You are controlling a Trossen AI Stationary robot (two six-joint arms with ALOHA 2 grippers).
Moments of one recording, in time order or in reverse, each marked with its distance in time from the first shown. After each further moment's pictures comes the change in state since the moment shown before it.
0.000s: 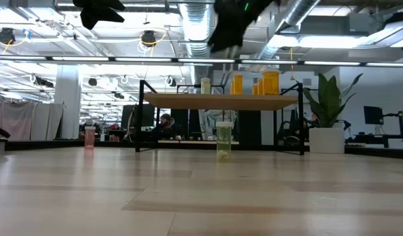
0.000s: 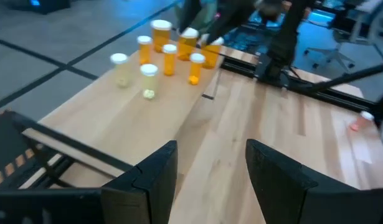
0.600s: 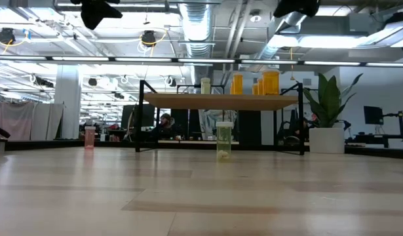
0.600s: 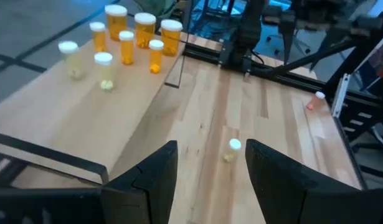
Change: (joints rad) left arm 0.000 0.000 0.000 -0.038 0.160 0.027; right arm 0.697 -0.352 -0.427 -0.090 0.331 0.718
